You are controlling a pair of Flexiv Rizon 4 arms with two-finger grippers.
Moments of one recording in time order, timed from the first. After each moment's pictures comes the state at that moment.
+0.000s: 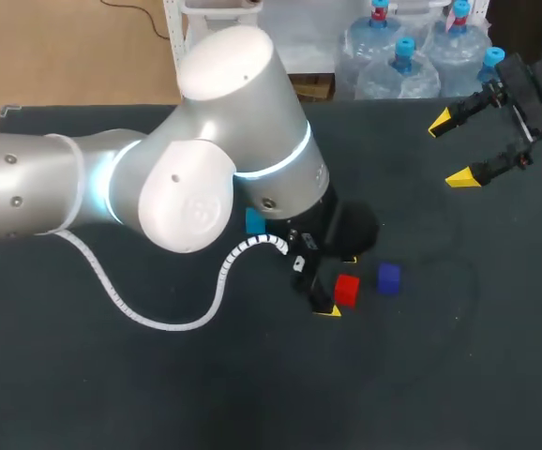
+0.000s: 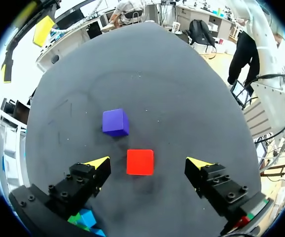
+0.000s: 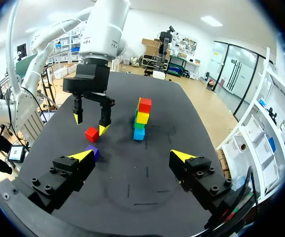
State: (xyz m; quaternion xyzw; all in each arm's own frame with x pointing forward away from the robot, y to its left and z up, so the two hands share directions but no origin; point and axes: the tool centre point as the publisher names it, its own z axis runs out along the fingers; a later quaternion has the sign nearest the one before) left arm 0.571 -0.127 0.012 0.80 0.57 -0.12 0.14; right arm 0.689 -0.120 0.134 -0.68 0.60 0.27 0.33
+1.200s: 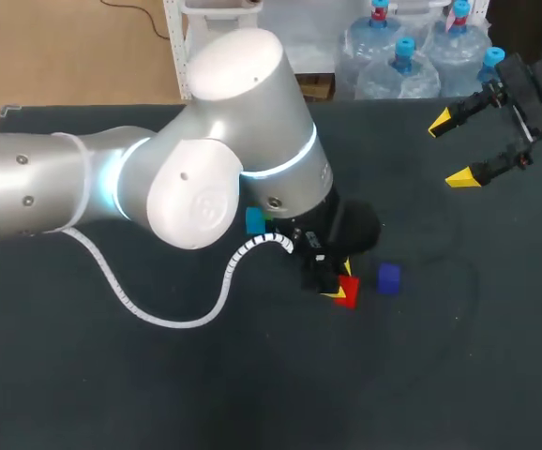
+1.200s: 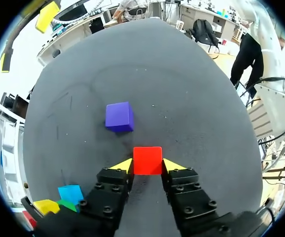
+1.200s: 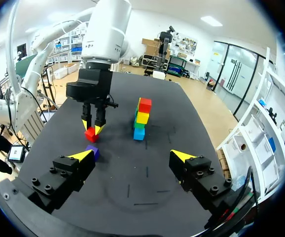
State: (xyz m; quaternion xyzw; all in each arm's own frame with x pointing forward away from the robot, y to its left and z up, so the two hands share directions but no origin) left arm 0.579 -0.126 0.004 0.80 0.58 -0.12 0.13; right arm 0.689 -0.120 0.134 -0.68 0.60 0.27 0.33
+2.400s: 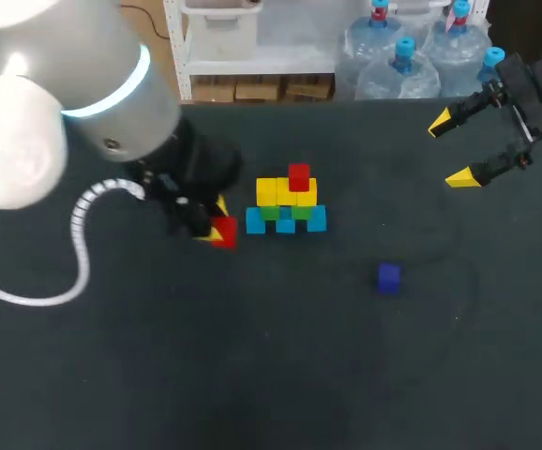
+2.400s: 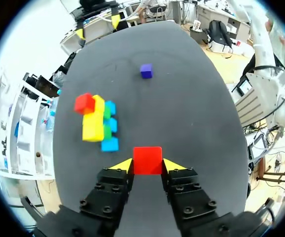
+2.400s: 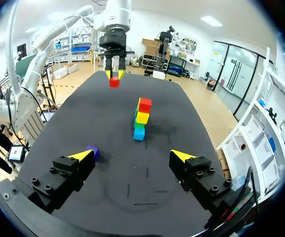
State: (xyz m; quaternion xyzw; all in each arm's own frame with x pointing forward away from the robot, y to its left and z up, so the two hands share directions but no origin) left arm 0.611 0.050 0.104 0.75 0.63 -0.06 0.16; right arm 0.689 -0.120 0.134 -0.68 0.60 0.27 0.33
